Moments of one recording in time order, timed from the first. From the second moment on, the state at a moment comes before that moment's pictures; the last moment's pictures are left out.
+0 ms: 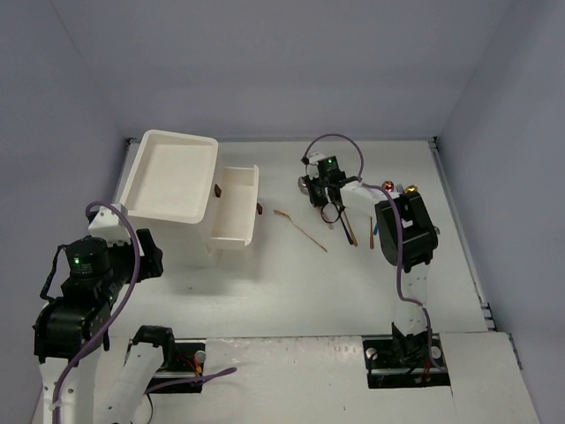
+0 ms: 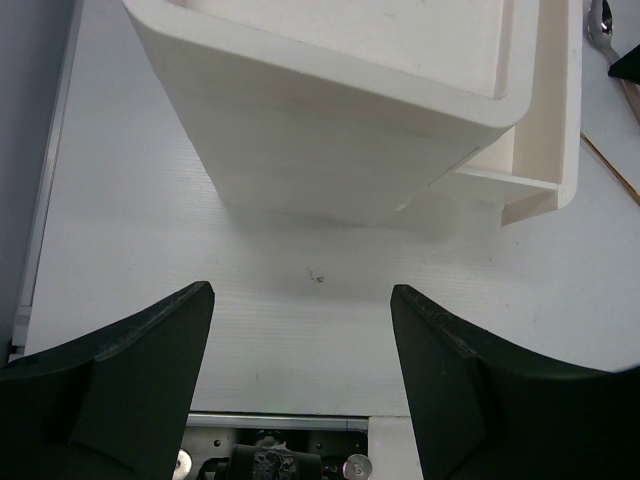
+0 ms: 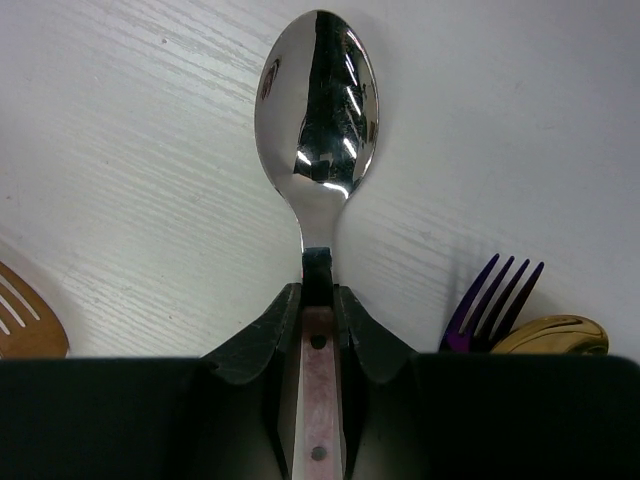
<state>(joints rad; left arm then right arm) -0.07 0.58 1.16 -1.15 -0.06 -0.18 0.39 2.10 1.39 -0.12 -0.06 -0.05</state>
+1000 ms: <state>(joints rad) -0.07 0.57 1.16 -1.15 -0.06 -0.18 0.83 1.84 1.55 -0.04 0.20 0.74</state>
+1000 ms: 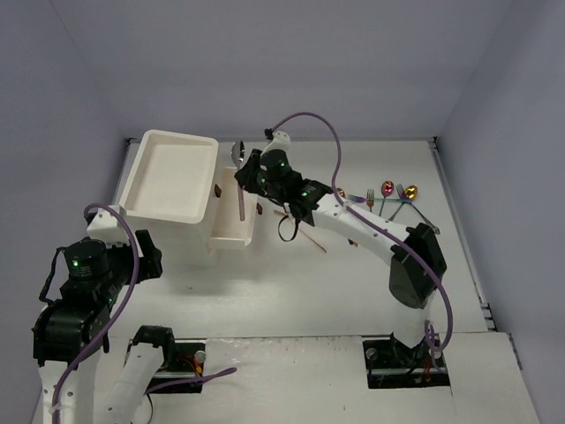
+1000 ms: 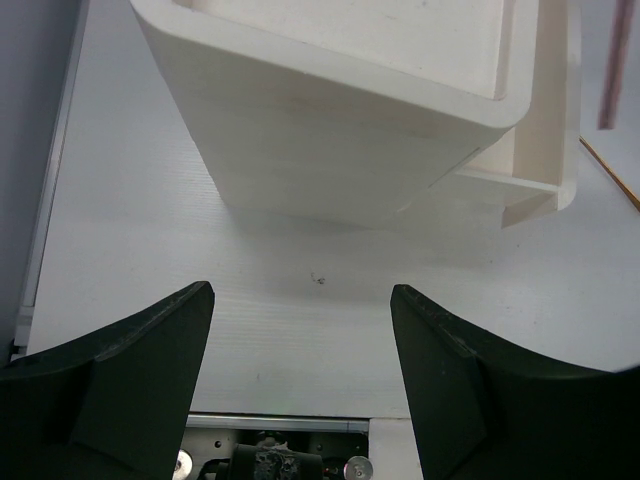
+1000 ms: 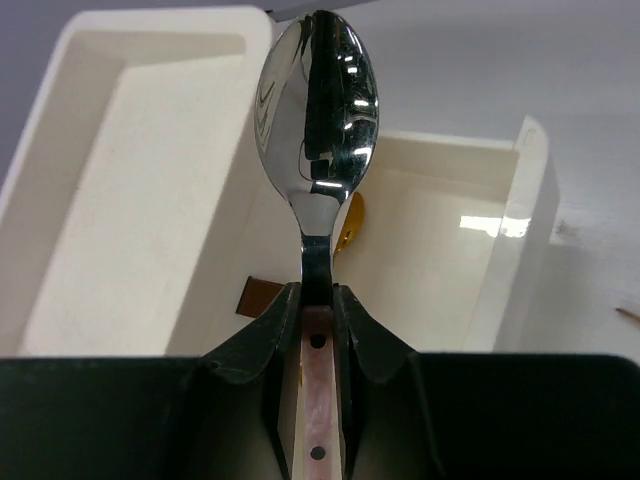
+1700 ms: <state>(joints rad) -0.07 0.57 1.16 -1.15 -0.06 -0.18 0.64 1.63 1.30 -0.07 0.30 0.52</state>
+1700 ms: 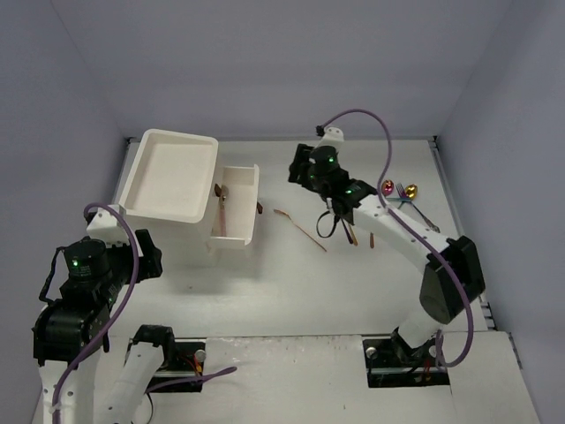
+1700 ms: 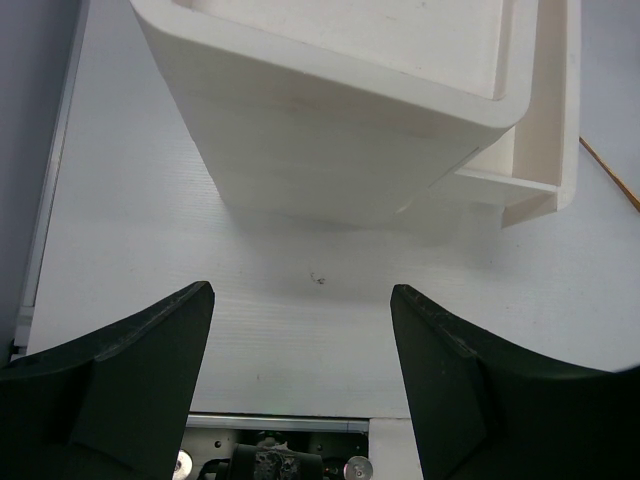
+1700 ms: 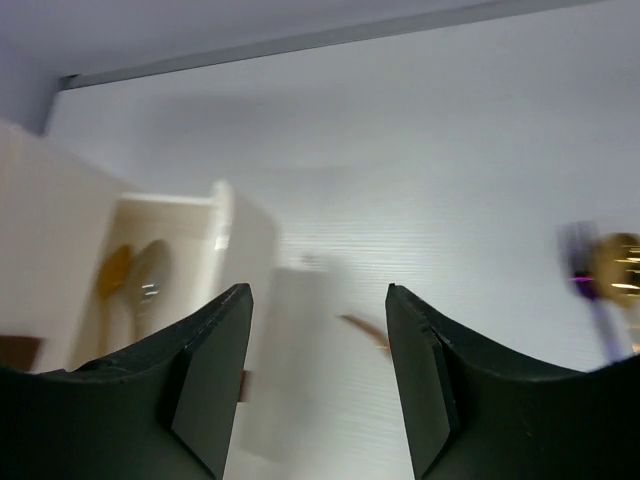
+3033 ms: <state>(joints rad) -0.07 0.57 1.16 -1.15 -0.06 -0.18 0.25 1.94 1.22 -0.23 0.11 0.10</state>
